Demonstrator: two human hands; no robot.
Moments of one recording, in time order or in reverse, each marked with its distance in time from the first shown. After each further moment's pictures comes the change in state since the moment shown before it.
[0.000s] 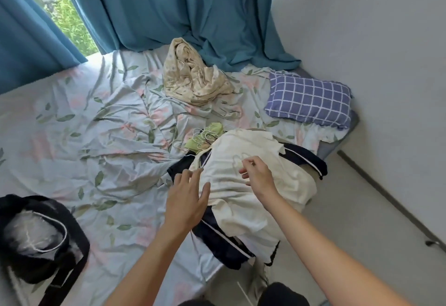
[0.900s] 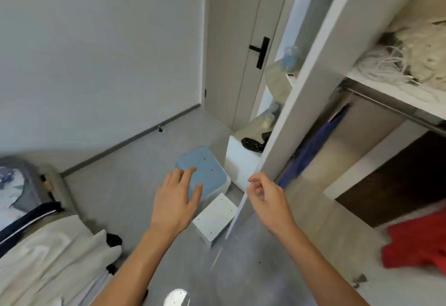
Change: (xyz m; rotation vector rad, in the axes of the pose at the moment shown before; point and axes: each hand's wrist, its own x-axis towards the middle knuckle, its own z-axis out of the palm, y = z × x) left_hand -0.447 0.395 0.102 -0.031 -0.601 1.608; right_hand -0.692 0.278 -0.208 0.088 1.466 0.403
